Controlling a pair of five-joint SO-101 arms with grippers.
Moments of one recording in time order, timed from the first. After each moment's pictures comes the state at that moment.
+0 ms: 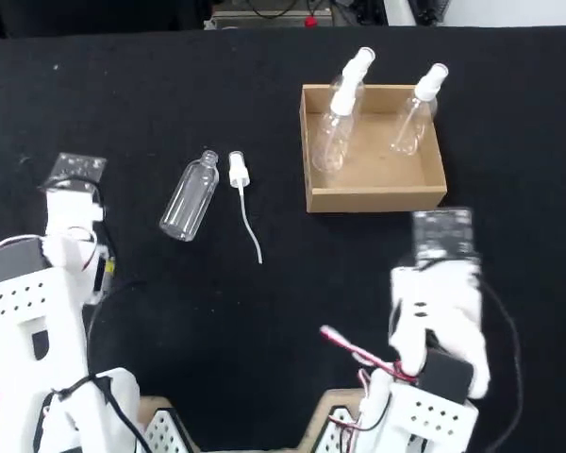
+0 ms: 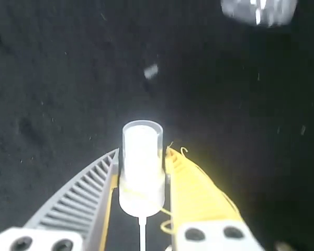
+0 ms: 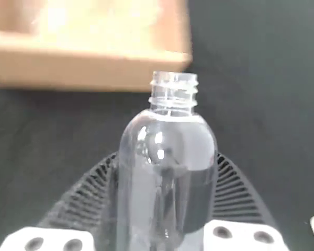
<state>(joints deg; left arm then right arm) -22.9 -44.2 45.1 76.9 -26.0 22.9 -91.5 79.3 57.1 19.8</state>
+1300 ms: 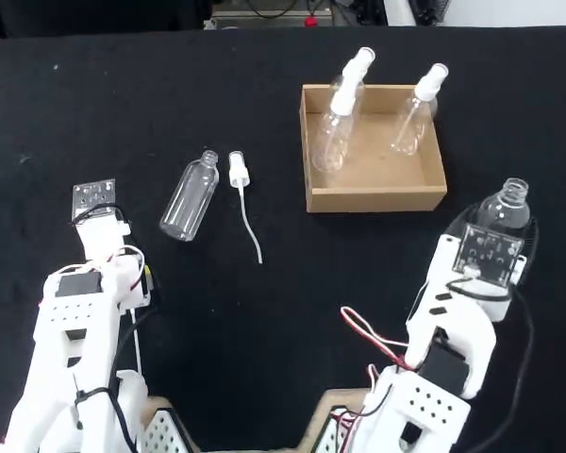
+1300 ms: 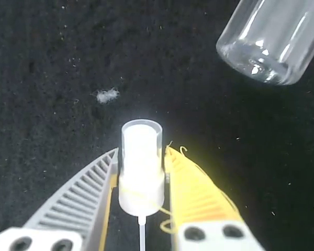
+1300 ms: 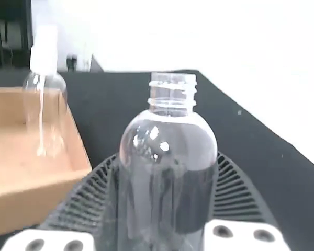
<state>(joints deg) -12.5 -44.4 70.5 46.3 0.7 30.6 -90.9 96.5 11.2 15.4</state>
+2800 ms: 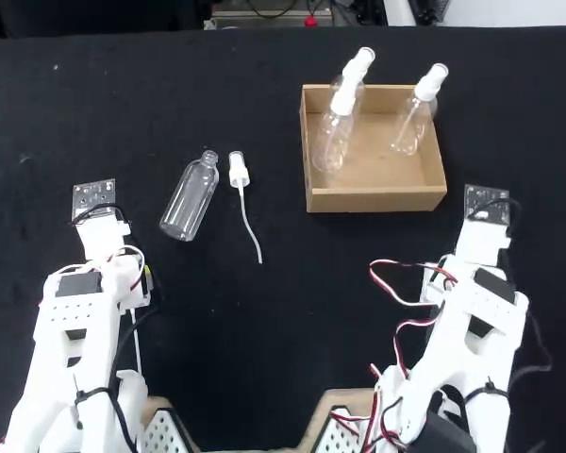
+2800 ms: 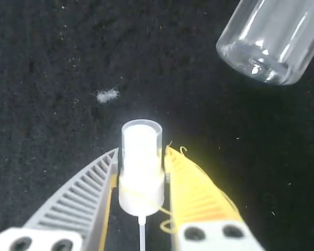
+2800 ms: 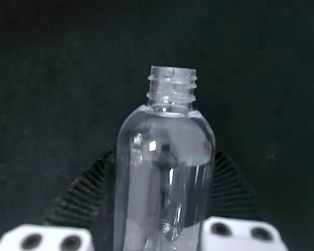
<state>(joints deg) -12.5 -44.4 70.5 46.3 0.7 33.1 -33.1 65.5 45.3 20.4</state>
